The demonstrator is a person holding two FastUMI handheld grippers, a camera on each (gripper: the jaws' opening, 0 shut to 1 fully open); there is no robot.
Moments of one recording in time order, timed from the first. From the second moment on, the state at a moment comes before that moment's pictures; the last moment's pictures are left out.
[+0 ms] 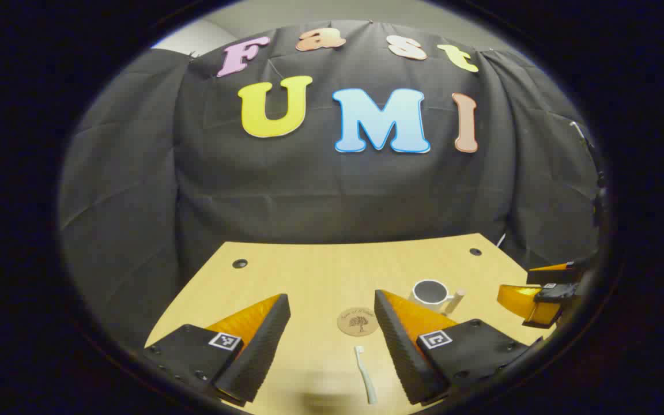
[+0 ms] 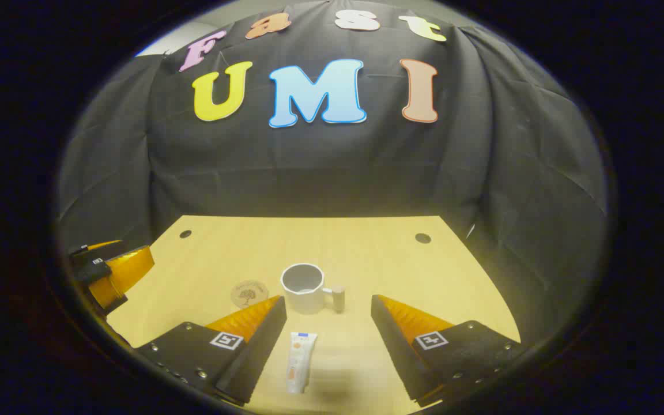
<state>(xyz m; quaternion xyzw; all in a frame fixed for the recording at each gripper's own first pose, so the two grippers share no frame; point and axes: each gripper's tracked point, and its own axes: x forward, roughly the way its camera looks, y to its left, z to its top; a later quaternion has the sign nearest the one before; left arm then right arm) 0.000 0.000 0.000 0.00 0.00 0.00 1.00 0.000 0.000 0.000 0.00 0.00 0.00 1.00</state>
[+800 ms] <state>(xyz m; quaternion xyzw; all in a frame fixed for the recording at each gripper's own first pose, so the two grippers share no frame) 0.038 -0.020 -0.085 -0.01 0.15 -0.04 0.99 0.033 0.030 -0.064 0.01 0.13 0.04 0.99</state>
